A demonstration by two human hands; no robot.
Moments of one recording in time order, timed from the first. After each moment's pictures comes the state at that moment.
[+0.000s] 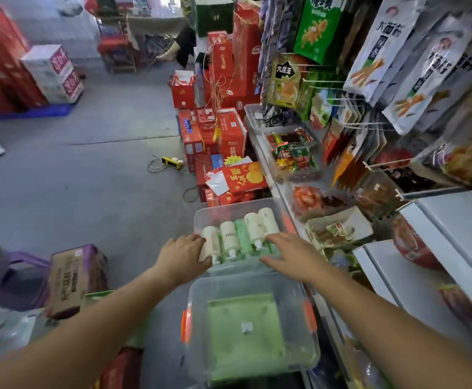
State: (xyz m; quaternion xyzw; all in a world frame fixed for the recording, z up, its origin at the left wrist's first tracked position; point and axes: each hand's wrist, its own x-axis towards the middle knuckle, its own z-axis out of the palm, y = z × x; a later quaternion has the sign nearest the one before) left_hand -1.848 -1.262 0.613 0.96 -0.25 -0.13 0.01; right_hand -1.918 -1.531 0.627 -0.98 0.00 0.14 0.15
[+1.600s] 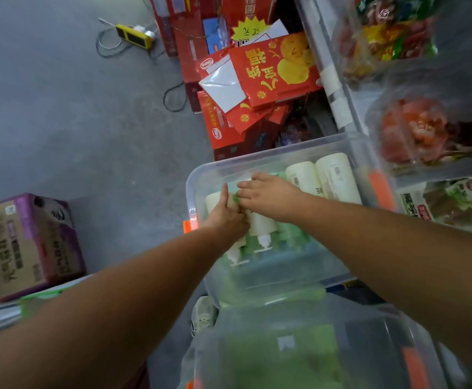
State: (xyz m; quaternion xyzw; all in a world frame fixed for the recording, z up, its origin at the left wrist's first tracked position) left_hand -1.604 -1.351 0.252 0.78 -0.49 -0.27 -0.30; right_hand -1.592 -1.504 0.267 -0.90 -0.38 0.20 -0.11
